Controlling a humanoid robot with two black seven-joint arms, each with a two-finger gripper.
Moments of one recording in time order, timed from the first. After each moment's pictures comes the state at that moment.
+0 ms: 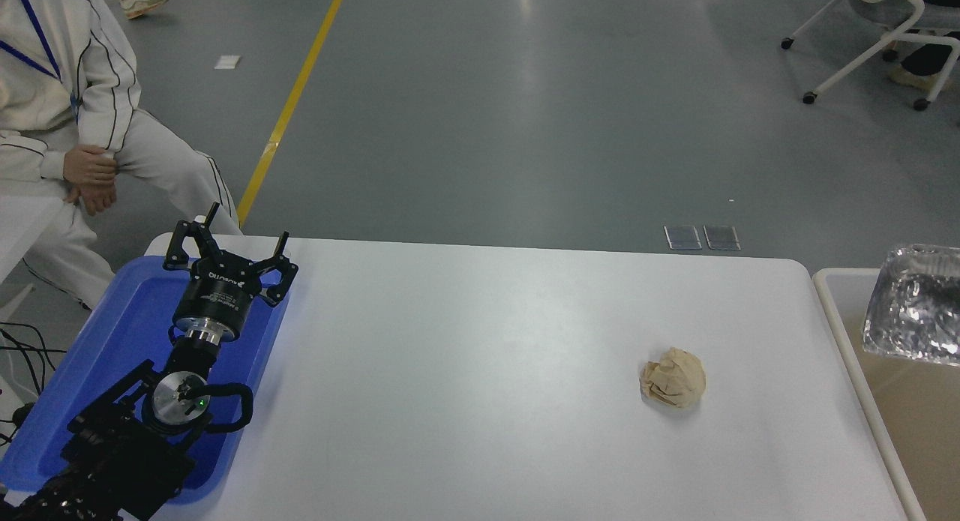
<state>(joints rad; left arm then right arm) -0.52 0.21 -0.98 -0.54 -0.09 -0.62 -0.36 1.06 -0.83 -0.86 0.19 -0.30 0.79 -0.02</state>
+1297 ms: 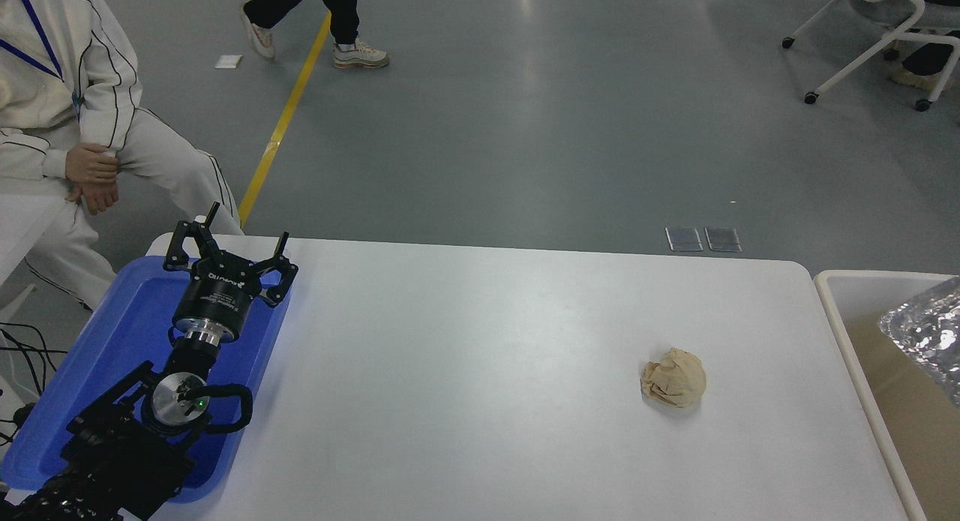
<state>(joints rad) -0.52 0.21 -0.98 -0.54 -0.09 -0.62 -0.36 0.59 -0.68 -0.33 0.15 0.05 0.18 -0.02</state>
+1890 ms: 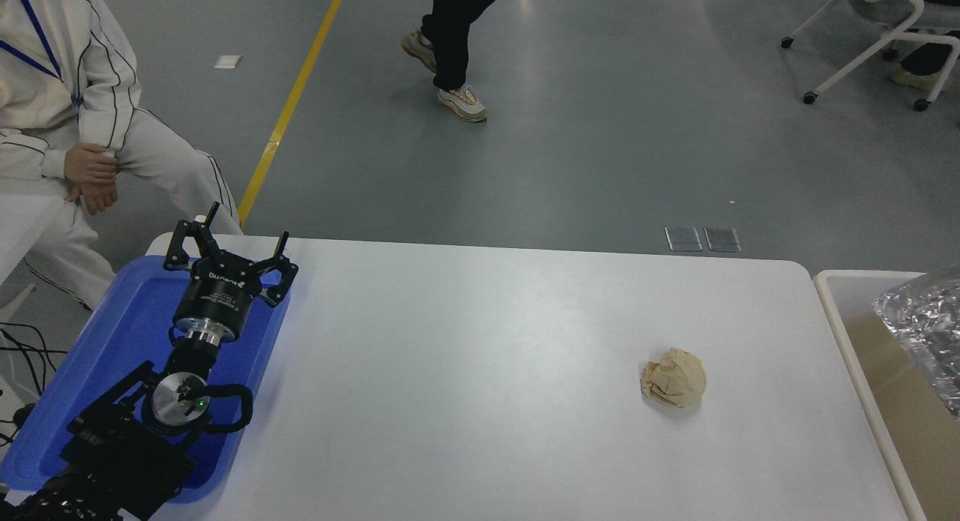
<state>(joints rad) -0.52 0.21 -0.98 -0.54 -0.09 -0.62 -0.36 0.55 -0.58 -0.25 0.15 0.08 -0.02 -0.02</state>
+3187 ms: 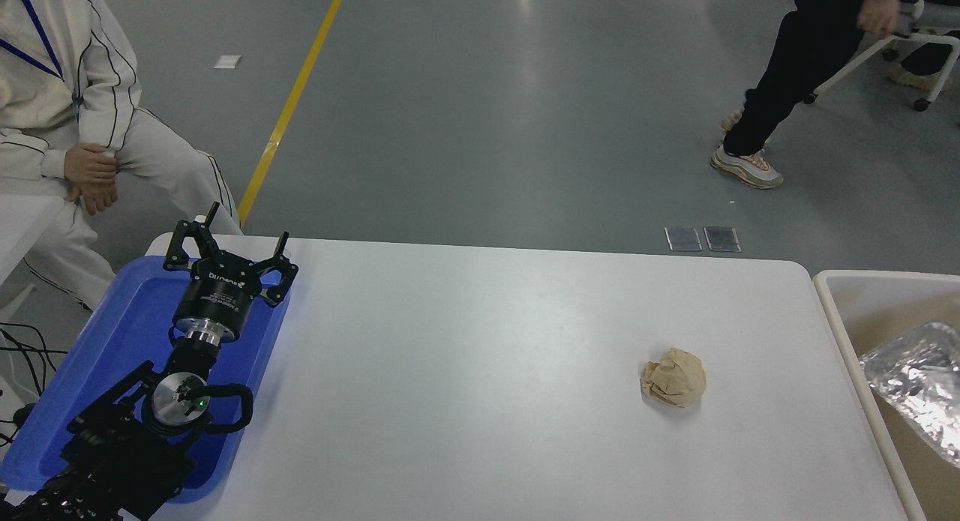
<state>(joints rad) -0.52 0.21 -0.98 -0.54 -0.09 -0.62 -0.36 0.50 -0.57 -0.25 0.11 0.07 -0.17 -0.02</state>
